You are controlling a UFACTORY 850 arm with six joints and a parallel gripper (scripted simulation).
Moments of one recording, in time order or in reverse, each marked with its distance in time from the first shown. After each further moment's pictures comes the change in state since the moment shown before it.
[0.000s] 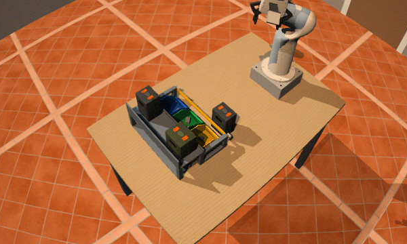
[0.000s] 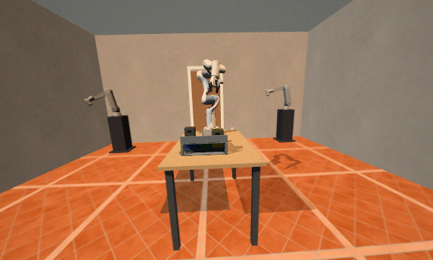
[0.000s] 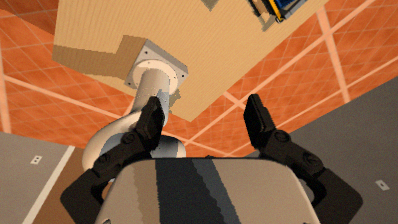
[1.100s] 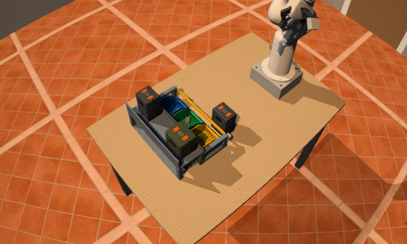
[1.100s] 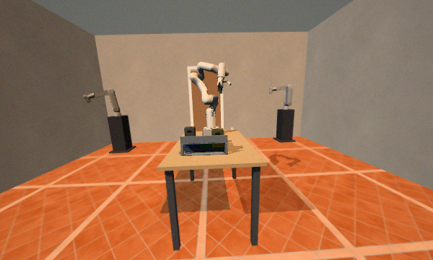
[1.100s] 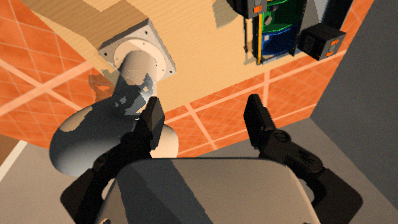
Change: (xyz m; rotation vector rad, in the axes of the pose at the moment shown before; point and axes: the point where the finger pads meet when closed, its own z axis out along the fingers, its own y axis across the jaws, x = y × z) arm -0.003 -0.097 -0.013 -0.088 0.037 -0.505
